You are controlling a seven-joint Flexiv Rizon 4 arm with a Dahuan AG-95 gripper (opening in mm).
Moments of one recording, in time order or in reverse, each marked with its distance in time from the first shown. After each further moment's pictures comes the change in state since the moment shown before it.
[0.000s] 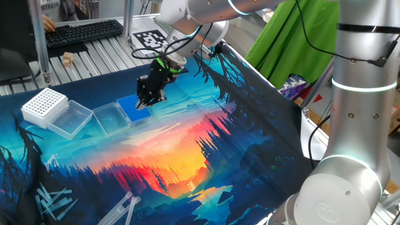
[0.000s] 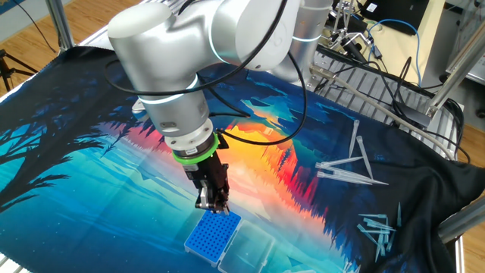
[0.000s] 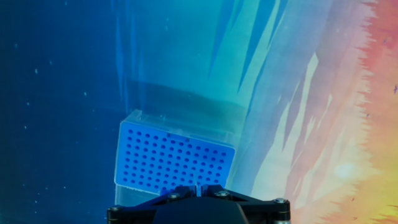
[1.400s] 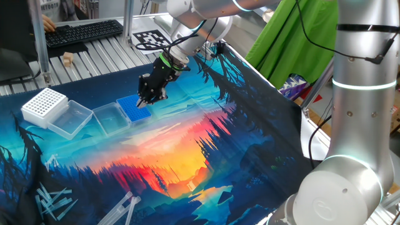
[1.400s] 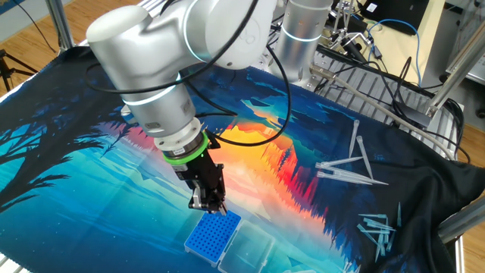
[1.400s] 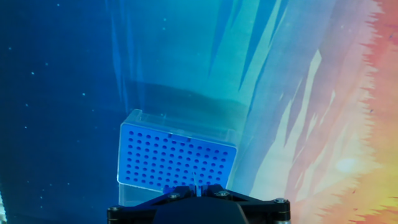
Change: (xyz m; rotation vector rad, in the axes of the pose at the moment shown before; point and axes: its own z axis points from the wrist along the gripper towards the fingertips) arm -0.006 0.004 -0.001 -0.005 0.081 0.026
